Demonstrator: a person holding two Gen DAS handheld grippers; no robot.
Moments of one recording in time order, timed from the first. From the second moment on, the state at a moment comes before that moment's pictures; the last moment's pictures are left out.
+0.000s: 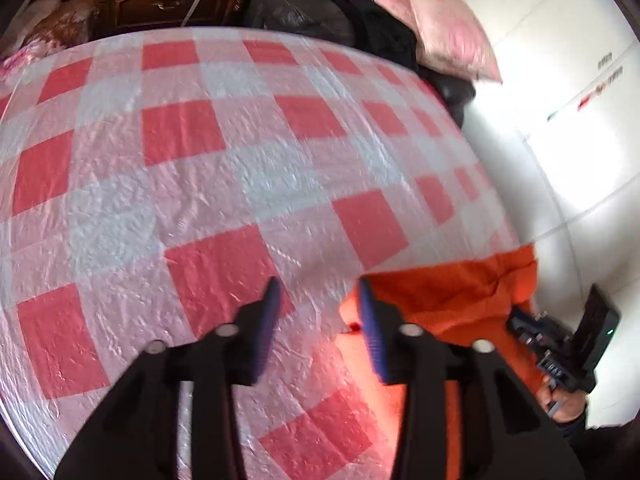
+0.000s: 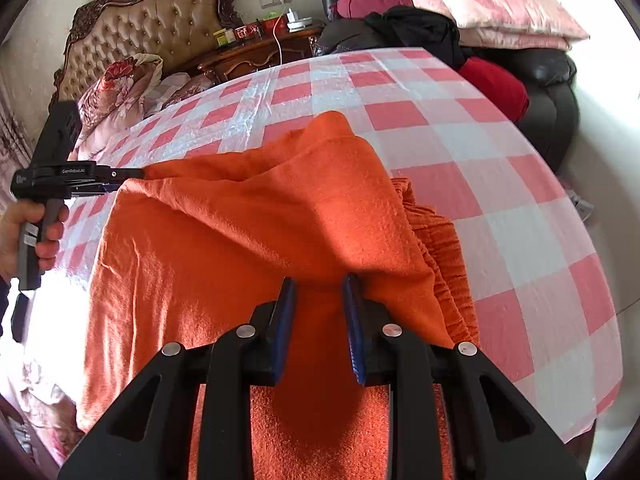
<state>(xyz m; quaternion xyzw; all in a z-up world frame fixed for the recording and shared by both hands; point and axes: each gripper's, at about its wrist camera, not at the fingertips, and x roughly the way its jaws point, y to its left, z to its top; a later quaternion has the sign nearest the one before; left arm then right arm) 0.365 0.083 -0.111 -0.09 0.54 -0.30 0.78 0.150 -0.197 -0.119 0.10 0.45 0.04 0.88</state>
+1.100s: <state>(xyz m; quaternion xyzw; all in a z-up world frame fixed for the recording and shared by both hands) 0.393 0.125 -0.124 -0.29 0.58 -0.35 0.68 0.239 -0.212 -0.112 0.06 0.49 -0.01 0.87</state>
